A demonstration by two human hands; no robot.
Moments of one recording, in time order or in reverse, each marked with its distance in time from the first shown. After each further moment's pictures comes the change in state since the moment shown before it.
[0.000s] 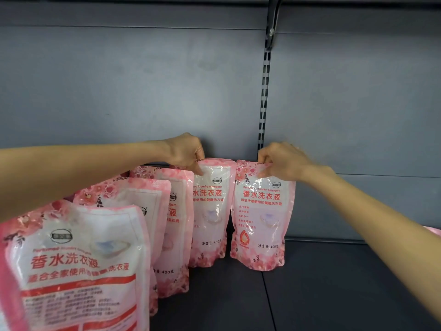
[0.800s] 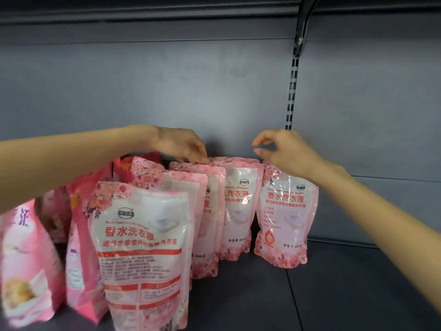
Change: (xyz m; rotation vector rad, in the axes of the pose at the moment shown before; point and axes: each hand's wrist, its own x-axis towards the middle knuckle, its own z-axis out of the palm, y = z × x) left_hand -0.073 -0.030 -0.032 -0.237 -0.095 -0.079; right_hand -0.010 -0.063 -0.013 0.316 0.218 -0.174
